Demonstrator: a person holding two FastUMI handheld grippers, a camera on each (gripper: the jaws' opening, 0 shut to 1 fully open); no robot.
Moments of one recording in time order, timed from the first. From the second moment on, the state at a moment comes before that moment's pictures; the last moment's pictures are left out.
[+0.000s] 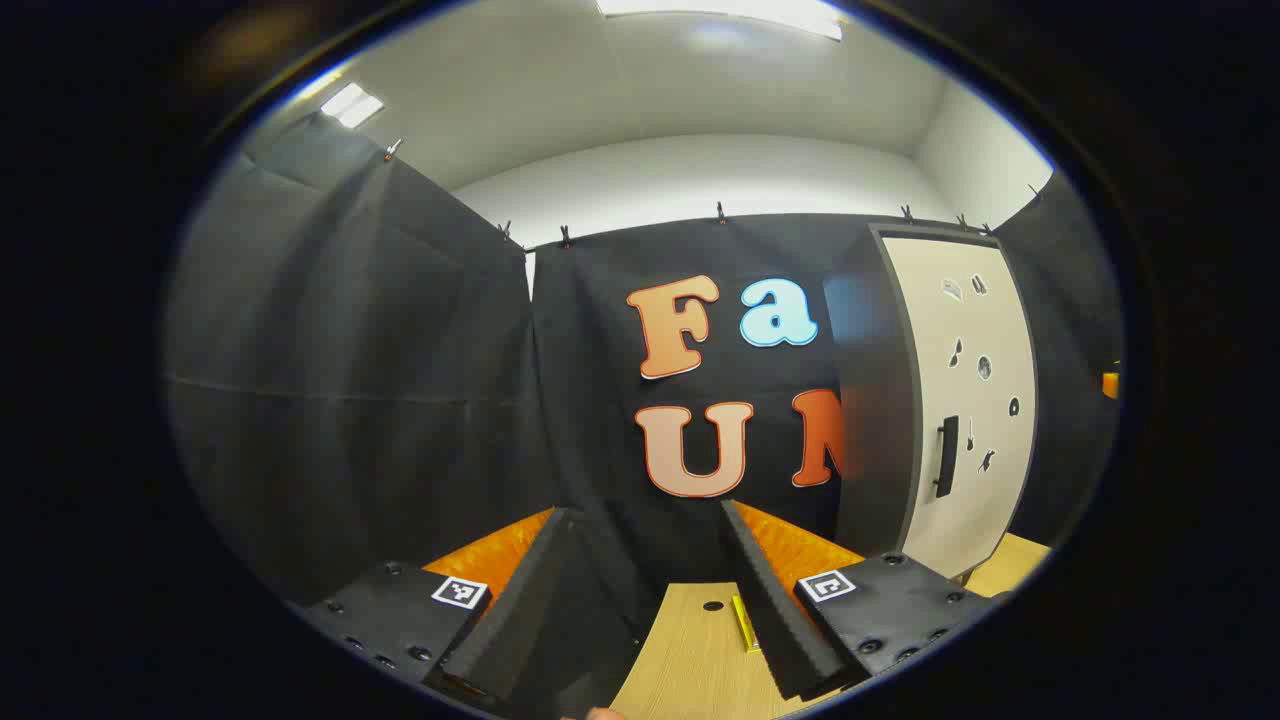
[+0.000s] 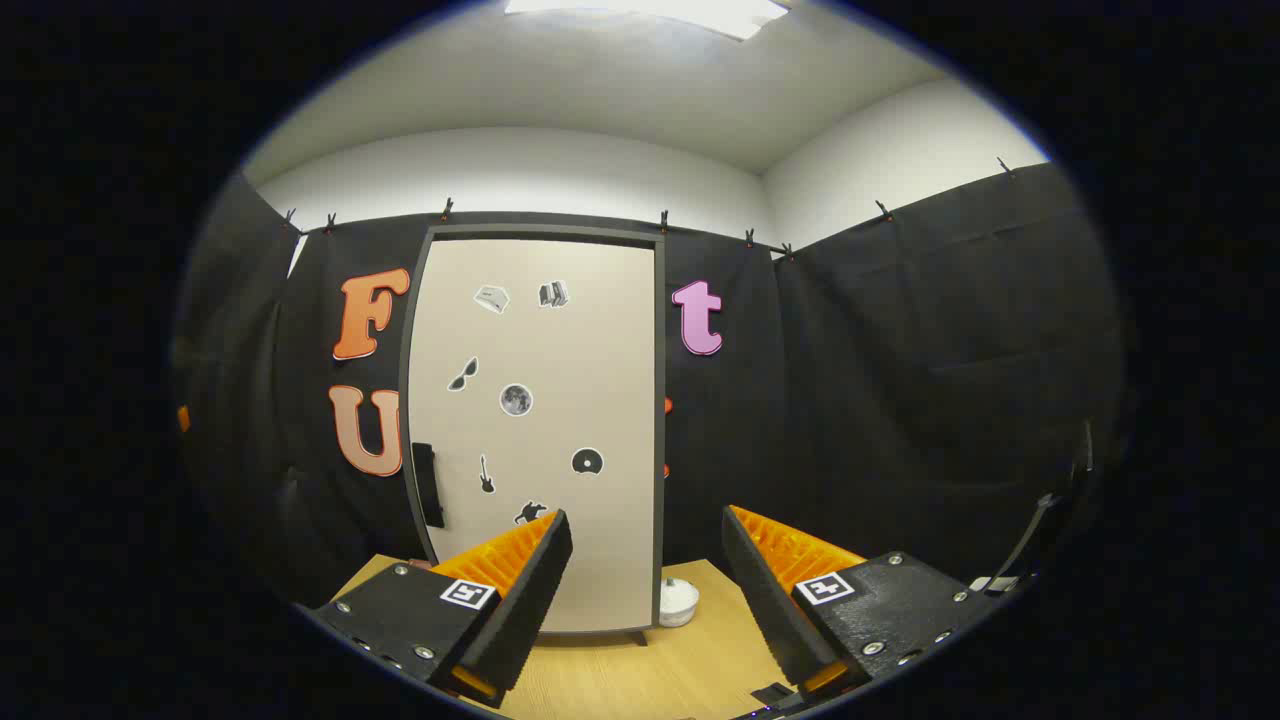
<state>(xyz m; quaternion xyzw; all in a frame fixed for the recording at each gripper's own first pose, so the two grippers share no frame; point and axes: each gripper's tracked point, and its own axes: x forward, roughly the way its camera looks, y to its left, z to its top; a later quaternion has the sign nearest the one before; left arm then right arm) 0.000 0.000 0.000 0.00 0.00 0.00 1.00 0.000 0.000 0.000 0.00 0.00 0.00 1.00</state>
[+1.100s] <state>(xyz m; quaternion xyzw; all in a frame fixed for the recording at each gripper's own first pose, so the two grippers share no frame) -0.004 0.015 -0.003 -0.01 0.01 0.02 1.00 0.002 0.025 0.001 -0.01 0.00 0.03 1.00</state>
